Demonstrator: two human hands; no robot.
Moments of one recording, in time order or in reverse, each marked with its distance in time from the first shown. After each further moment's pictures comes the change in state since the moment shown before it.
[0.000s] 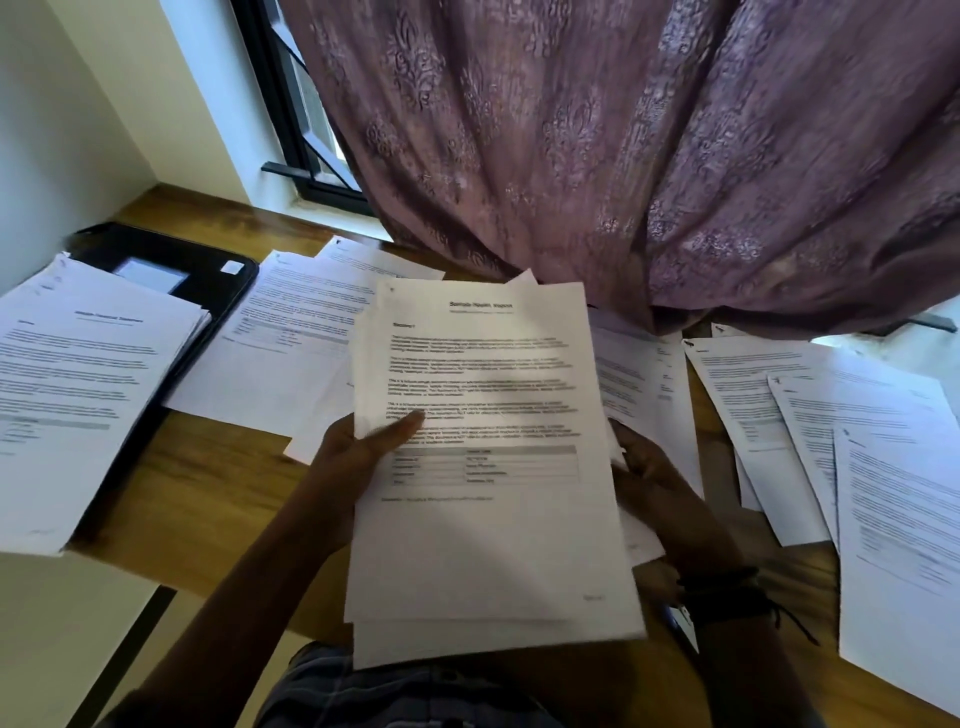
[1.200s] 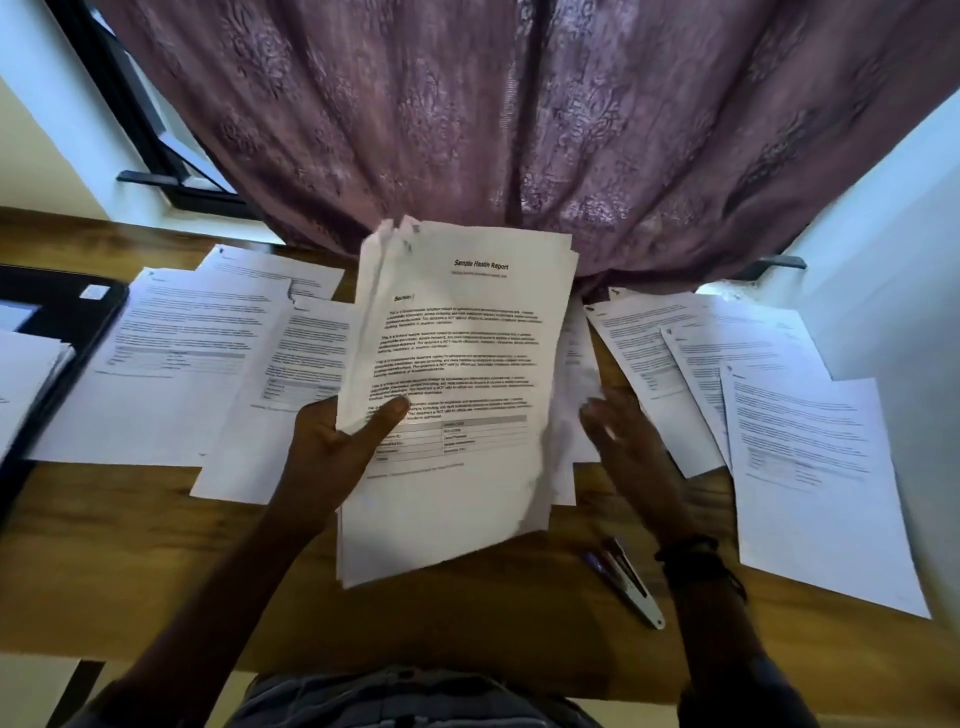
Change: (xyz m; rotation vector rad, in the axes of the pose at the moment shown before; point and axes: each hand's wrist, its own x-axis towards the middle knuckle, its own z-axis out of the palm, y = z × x) left_hand 0.015 -0.016 0.052 0.307 -0.167 0.443; right_hand -0.024 0.031 -0.057 -0.398 0.400 -0.105
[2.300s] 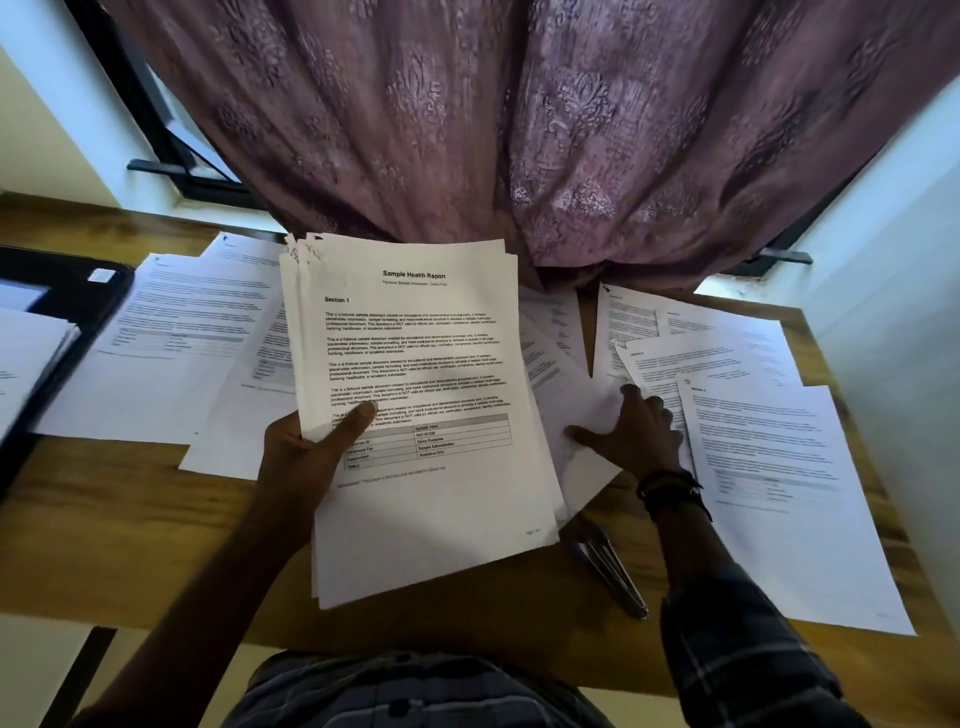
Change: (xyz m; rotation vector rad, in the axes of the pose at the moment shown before) left_hand -0.028 -0.003 0.006 -0.043 0.207 -0.237; right_hand 0.048 0.048 -0.026 -0.789 -0.001 0.261
